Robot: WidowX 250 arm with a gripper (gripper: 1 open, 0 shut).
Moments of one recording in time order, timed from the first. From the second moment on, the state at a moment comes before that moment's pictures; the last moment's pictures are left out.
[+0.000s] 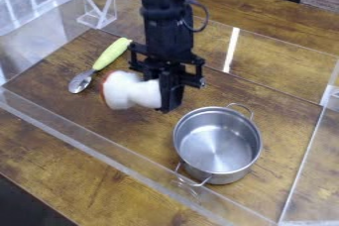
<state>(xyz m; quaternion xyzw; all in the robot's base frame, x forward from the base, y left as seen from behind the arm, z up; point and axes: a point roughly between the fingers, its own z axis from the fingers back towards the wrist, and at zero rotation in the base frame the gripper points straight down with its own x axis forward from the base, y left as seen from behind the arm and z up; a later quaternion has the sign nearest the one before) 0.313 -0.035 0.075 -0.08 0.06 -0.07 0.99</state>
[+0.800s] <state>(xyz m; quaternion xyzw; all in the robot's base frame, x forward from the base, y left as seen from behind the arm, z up) 0.314 -0.036 0.067 -0.08 0.07 -0.04 0.99</state>
